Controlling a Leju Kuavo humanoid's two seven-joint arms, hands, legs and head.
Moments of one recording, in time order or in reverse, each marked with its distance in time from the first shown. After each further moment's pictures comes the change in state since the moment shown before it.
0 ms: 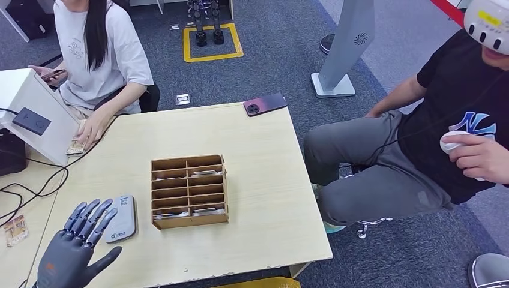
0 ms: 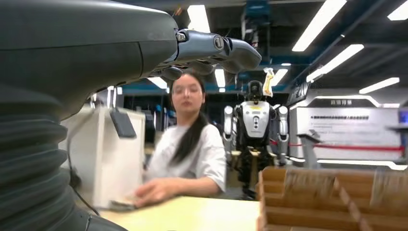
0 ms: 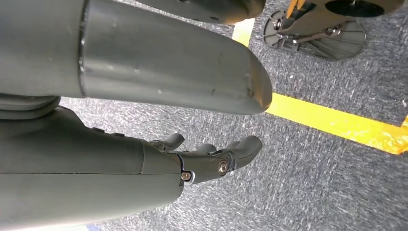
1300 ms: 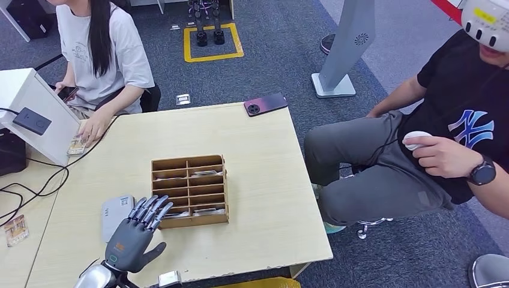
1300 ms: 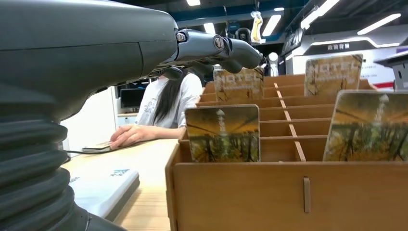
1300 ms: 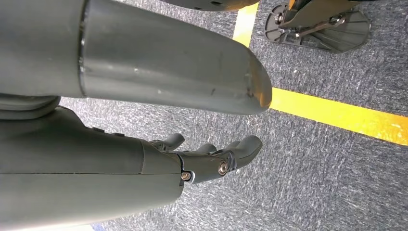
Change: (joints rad) left arm -0.221 -0.096 -0.301 0.313 -0.110 -0.049 0.224; right arm 0.000 0.000 -0.062 0.000 0.039 -0.008 0.011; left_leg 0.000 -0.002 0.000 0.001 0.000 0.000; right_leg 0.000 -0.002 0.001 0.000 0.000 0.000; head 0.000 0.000
